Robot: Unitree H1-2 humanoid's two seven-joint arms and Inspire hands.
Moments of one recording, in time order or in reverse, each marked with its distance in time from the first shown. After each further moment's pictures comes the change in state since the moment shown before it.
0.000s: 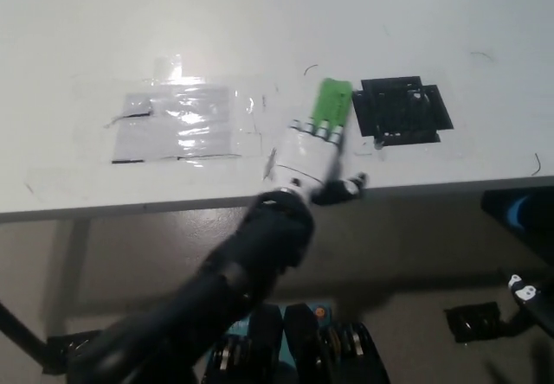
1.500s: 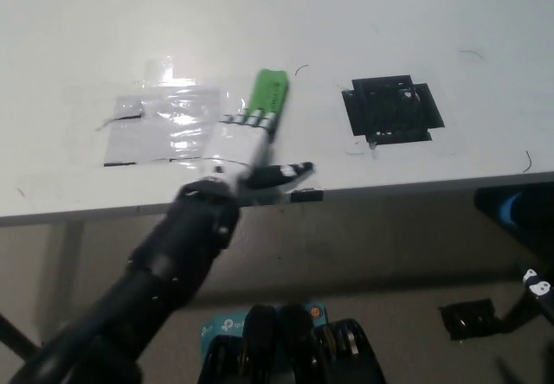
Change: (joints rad) left_arm 0.084 0.191 0.271 -0.042 -0.085 -0.116 0.055; right_arm -0.014 0.022 -0.029 0.015 -0.004 -0.048 -0.059
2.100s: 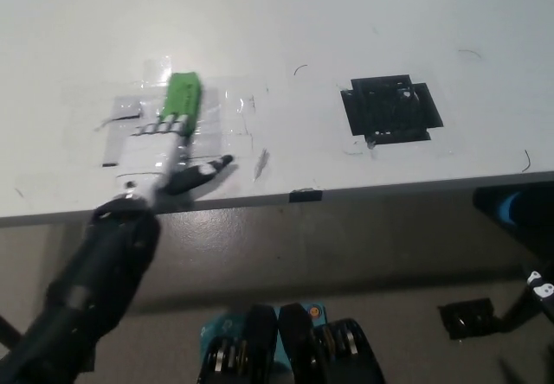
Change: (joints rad) left_arm 0.172 0.172 0.178 -0.201 -0.060 0.005 0.000; right_arm 0.005 -0.002 -0.009 0.000 0.000 0.000 -0.004
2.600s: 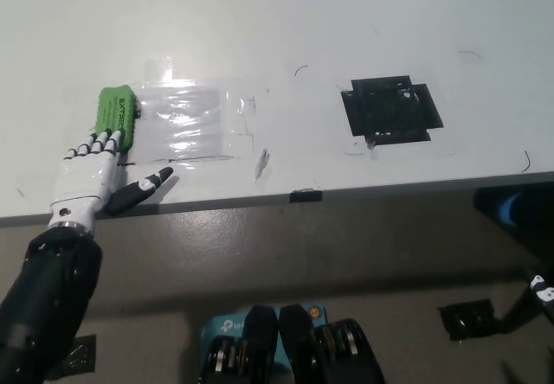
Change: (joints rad) left_arm 0.117 0.078 0.086 -0.117 -0.017 0.000 0.000; right_arm 0.011 0.000 -0.007 0.000 0.001 0.000 0.000
